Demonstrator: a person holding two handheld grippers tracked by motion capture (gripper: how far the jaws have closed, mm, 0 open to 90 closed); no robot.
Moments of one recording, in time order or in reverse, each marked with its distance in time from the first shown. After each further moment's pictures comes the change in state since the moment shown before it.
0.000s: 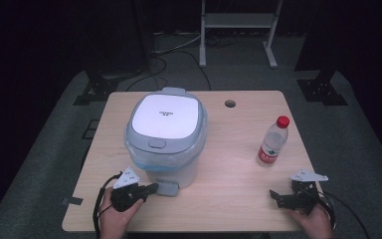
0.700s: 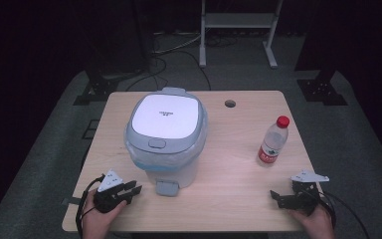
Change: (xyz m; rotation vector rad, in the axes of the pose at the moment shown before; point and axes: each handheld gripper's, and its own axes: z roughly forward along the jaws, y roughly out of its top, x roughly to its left) left arm 0.038 -0.030 -0.023 0.010 0.143 0.005; right arm 0.000 -0.002 -0.002 -0.001 0.002 0.002
